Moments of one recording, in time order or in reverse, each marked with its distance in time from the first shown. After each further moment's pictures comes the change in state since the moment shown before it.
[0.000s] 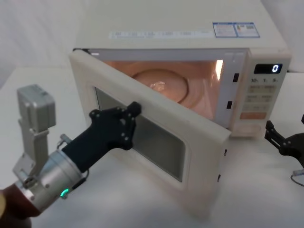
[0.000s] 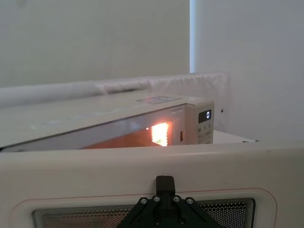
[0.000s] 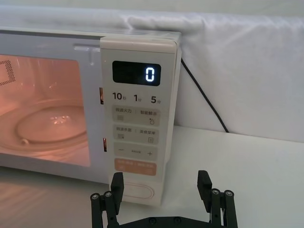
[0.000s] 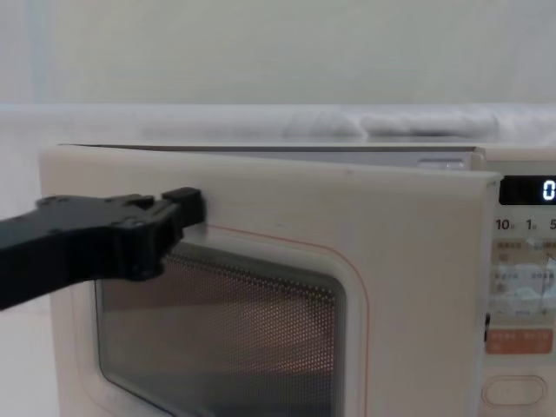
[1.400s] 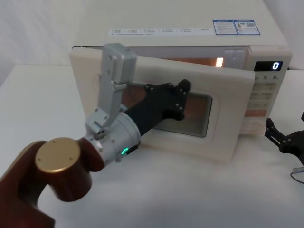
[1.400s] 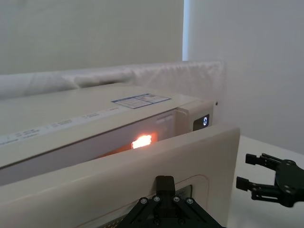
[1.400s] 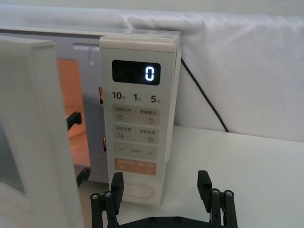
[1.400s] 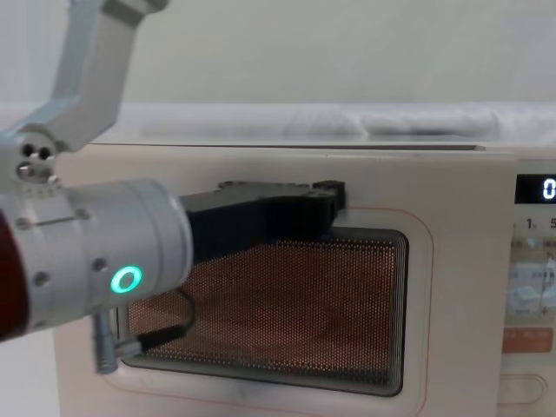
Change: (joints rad) left arm -0.332 -0.122 0.254 0.176 0.044 0.180 0.124; right arm 0.000 0.000 0.000 0.000 0.000 0.000 0.000
